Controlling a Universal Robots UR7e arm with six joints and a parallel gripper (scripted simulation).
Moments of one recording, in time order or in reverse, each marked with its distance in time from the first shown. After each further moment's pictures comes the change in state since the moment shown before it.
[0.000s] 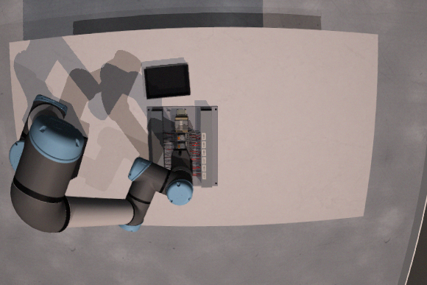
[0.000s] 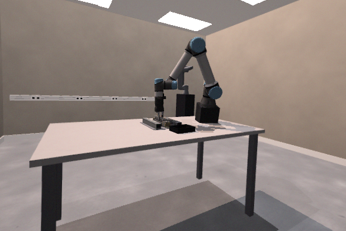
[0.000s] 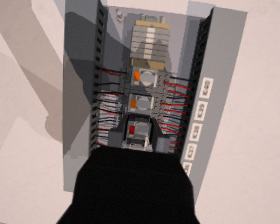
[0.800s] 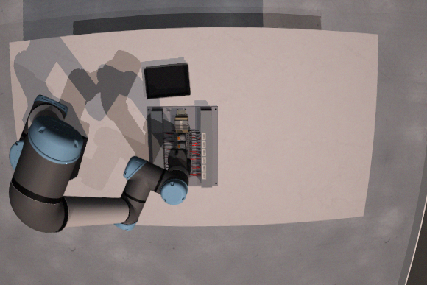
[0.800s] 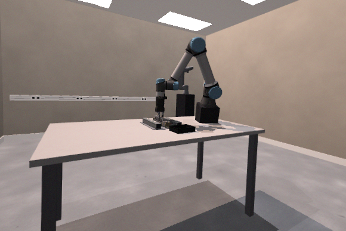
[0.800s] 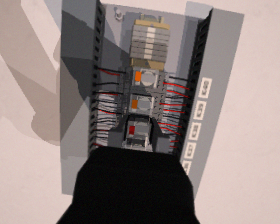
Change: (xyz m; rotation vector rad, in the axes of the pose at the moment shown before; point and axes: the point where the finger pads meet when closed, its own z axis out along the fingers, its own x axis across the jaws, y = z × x) arm -0.001 0.000 0.001 -0.003 0.050 0.002
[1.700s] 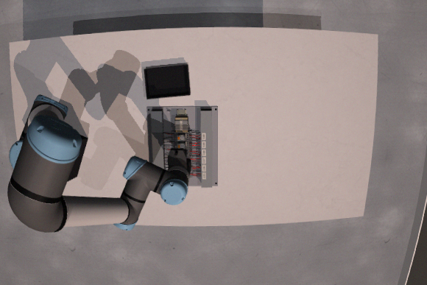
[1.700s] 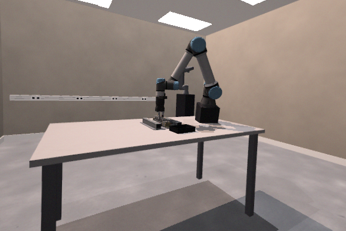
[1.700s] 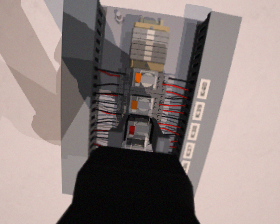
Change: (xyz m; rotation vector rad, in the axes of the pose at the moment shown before) arm 0.000 -0.001 -0.002 0.003 0.002 -0.001
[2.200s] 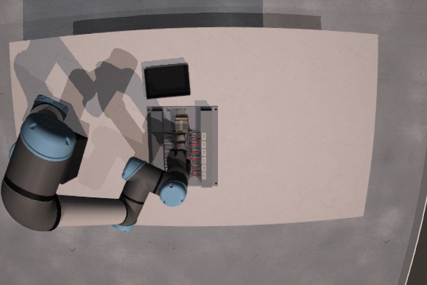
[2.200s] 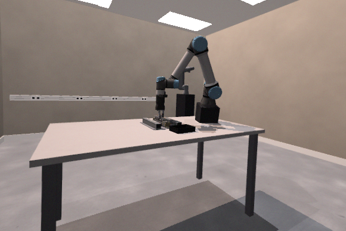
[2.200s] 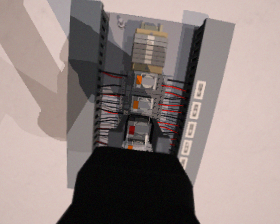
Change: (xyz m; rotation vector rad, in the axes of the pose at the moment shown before) arm -0.001 -0.001 -0.013 0.002 -0.002 -0.001
